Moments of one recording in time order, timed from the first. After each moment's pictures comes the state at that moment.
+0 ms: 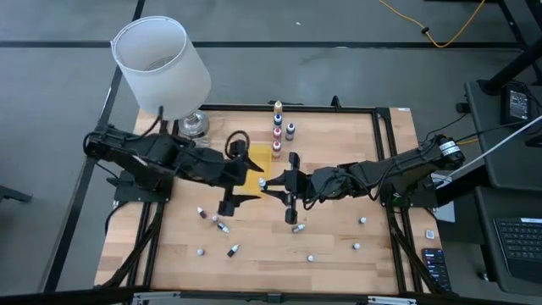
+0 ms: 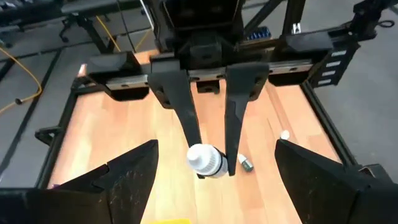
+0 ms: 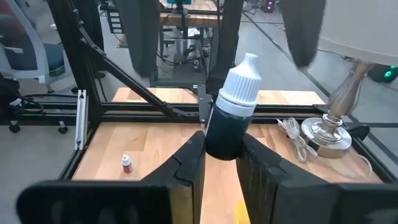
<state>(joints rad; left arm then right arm) -0.30 1.44 1.70 -0.81 -0.27 0.00 0.31 1.56 1.35 -0.04 0.36 0.05</state>
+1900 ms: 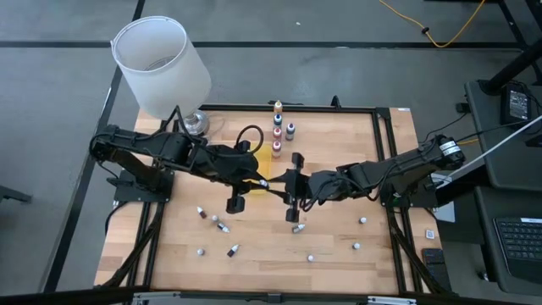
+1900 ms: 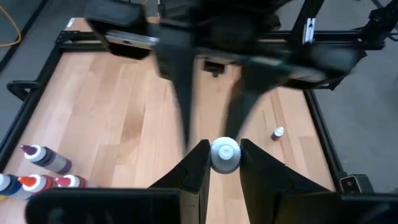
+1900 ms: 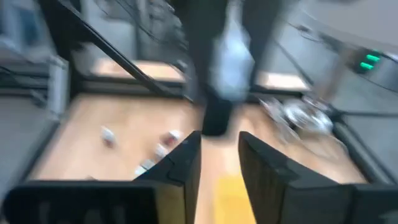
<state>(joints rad) -0.25 1.48 1.70 -0.85 -0.18 -0.17 0.32 1.56 1.35 -0.18 0.46 0.03</state>
